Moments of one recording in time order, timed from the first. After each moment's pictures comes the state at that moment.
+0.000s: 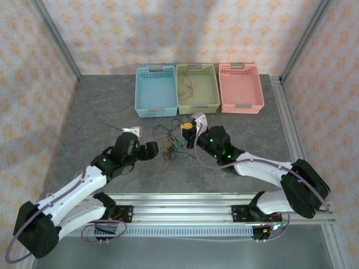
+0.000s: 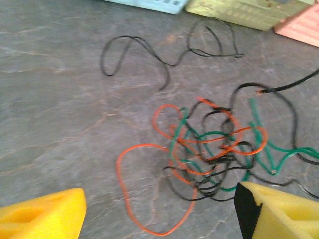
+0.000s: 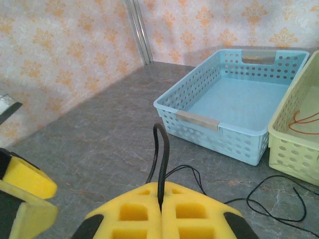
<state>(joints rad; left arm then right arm) -0.52 0.95 0.58 -0.34 -0.02 -0.62 0.77 1.33 0.61 0.56 -0.05 0.20</state>
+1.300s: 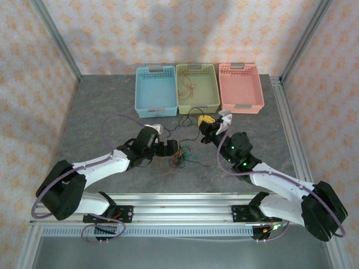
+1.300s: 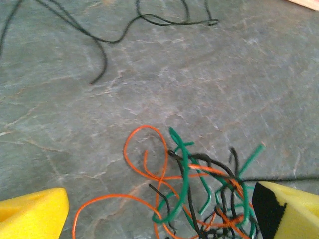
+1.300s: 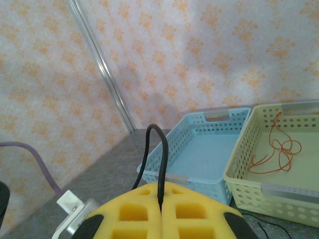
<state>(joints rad) -0.61 1.34 0.64 -0.05 0.05 -0.64 0.69 1.06 0.48 0.68 0.05 0.32</state>
